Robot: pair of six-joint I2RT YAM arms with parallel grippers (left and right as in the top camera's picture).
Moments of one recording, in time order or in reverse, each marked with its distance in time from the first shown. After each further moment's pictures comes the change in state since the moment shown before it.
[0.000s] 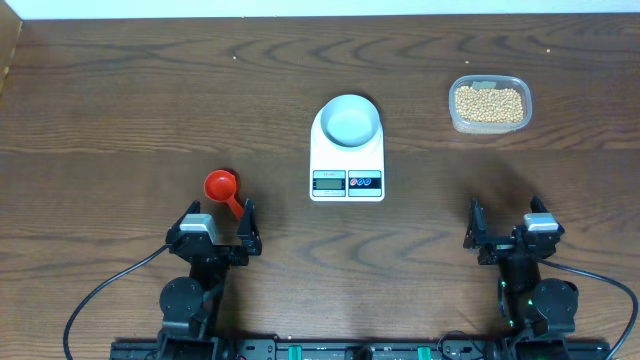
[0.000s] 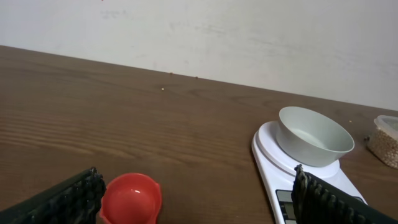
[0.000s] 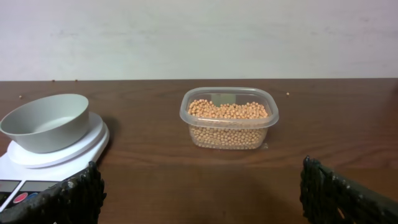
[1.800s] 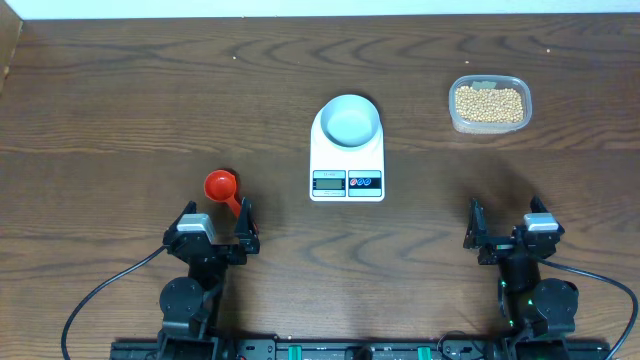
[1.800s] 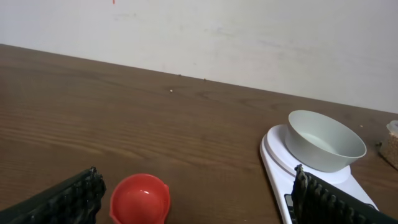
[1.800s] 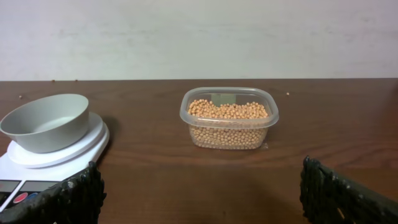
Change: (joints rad) left arm 0.000 0.000 0.000 0.000 -0.041 0.000; right arm 0.000 0.000 0.000 0.000 0.000 0.000
